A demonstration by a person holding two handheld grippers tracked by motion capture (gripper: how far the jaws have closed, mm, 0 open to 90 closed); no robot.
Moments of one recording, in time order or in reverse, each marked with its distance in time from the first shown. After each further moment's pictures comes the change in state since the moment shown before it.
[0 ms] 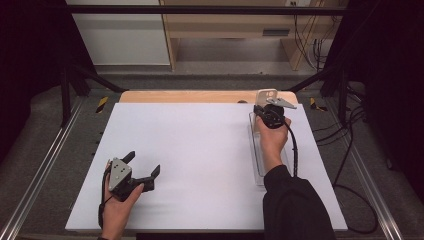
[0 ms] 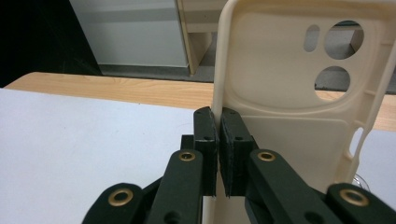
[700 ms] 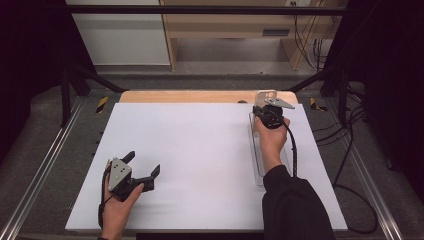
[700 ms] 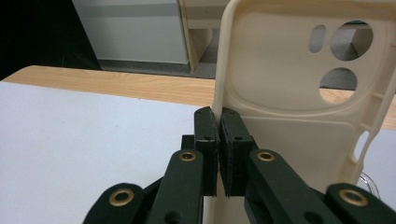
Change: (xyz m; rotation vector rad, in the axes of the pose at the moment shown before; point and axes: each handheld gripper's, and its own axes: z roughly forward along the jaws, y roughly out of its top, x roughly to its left) left arm 0.000 0.000 0.000 -0.003 0.000 -0.002; right arm 0.002 -0.002 0.003 0.015 0.002 -0.011
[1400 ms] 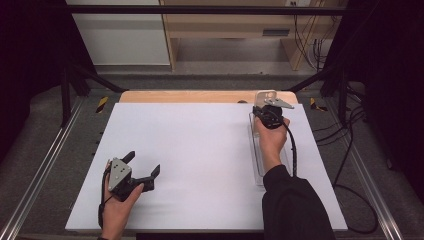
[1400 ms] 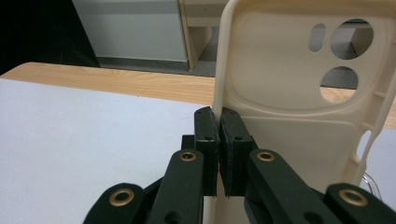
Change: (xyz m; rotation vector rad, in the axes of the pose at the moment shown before) left arm 0.000 0.000 0.000 -0.001 -0.001 0.000; right arm 0.000 -0.001 0.002 0.008 -0.004 -0.009
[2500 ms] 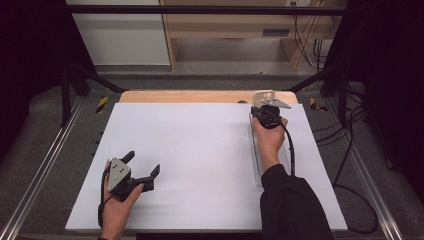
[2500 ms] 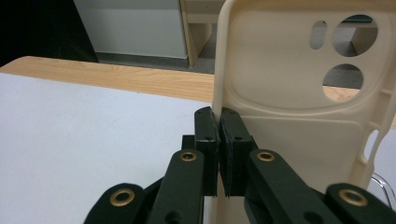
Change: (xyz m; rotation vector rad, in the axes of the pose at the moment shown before) left arm 0.000 0.001 -0.001 -0.013 0.001 0.000; right arm 0.005 -0.001 0.005 0.012 -0.003 -0.015
